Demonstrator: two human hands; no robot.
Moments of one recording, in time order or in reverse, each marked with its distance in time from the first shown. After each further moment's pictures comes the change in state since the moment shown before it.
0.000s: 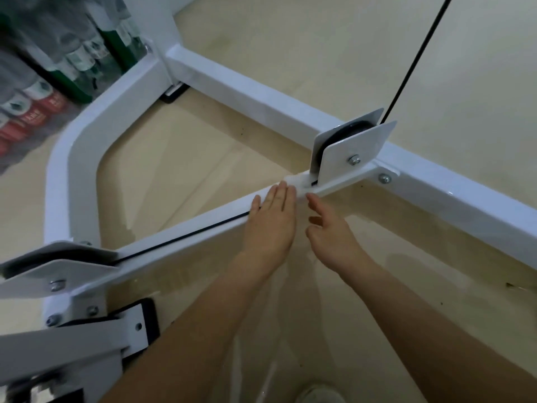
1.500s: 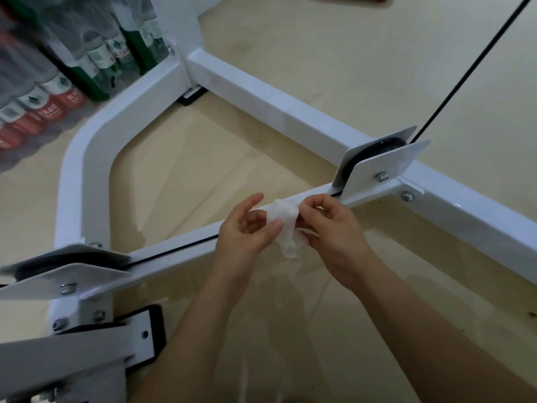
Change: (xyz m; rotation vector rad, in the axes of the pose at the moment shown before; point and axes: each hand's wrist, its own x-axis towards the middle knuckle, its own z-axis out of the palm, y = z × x) left_hand -0.043 -0.054 -0.018 -1.778 0.222 -0.396; right_hand 0.007 -0.048 0.018 0.657 -0.059 0.040
